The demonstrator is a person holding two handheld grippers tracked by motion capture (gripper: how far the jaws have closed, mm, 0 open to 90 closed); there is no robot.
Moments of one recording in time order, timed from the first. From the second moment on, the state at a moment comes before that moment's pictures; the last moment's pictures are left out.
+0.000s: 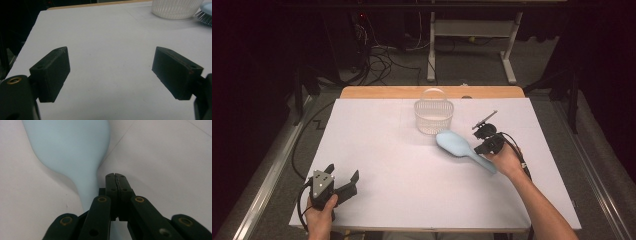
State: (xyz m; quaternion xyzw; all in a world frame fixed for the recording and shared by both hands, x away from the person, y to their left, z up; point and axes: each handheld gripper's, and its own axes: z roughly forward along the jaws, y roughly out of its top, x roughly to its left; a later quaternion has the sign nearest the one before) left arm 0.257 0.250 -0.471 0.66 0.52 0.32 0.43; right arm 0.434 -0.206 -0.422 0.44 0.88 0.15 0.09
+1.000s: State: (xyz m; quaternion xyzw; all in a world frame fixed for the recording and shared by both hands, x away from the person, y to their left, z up) left arm 0.256 0.250 -0.470 0.66 0.52 0.32 0.43; right arm 0.426 -0.211 -0.419 0.43 0.88 0.16 0.09
